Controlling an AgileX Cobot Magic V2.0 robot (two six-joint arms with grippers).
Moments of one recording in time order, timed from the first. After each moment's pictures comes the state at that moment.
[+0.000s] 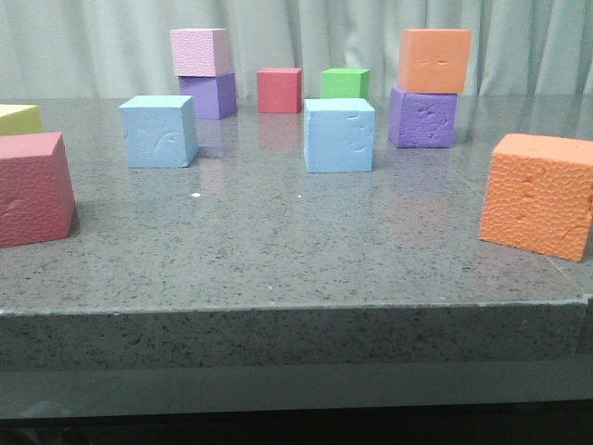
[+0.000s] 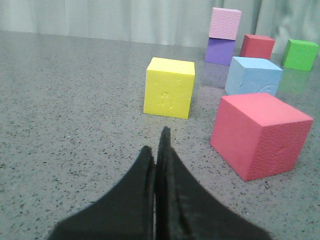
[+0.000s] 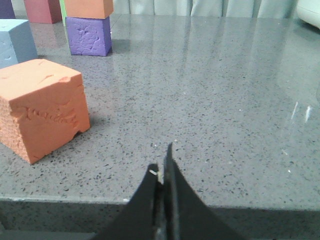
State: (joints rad) left arm -0.06 -0.01 0.01 -0.05 0.17 -0.04; right arm -0.03 -0.01 0.03 0.19 0.21 -0.16
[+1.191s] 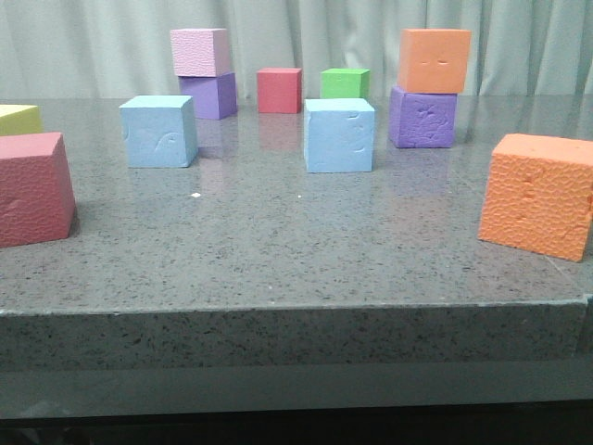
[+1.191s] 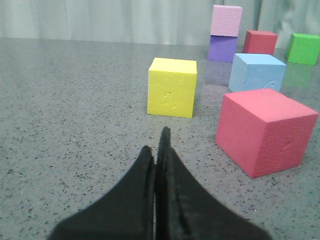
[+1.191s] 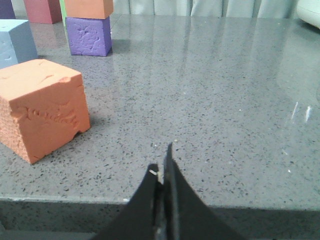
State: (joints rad) left arm -0.06 -0.01 0.01 0.00 0.17 -0.04; right arm -0.03 -0.01 0.03 0.19 0.21 -0.16
